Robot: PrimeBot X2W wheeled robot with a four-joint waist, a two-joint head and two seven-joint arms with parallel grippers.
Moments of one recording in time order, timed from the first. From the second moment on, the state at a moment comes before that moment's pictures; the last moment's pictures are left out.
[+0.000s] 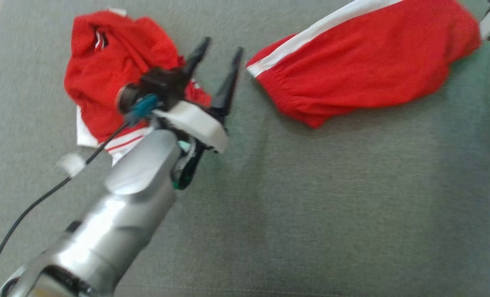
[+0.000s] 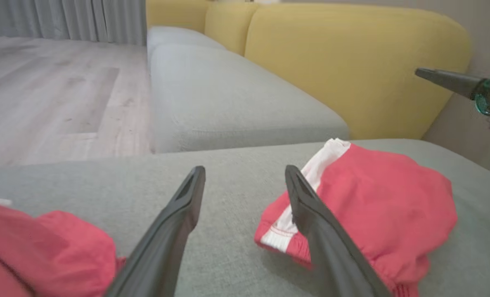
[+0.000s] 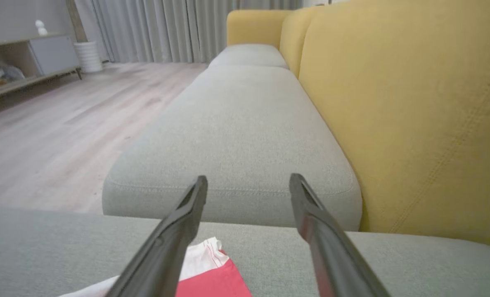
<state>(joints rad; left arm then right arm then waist) -0.89 0.10 -0.85 0.72 -0.74 -0.04 -0.25 -1.23 -0.37 0.34 1.26 0.36 0.13 -0.23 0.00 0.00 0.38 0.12</state>
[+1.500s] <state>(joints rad) -0.25 0.11 -0.34 0.25 -0.31 0.07 -0.25 -0.54 -0.10 -0.12 0.51 0.24 0.13 -0.03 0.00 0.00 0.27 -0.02</state>
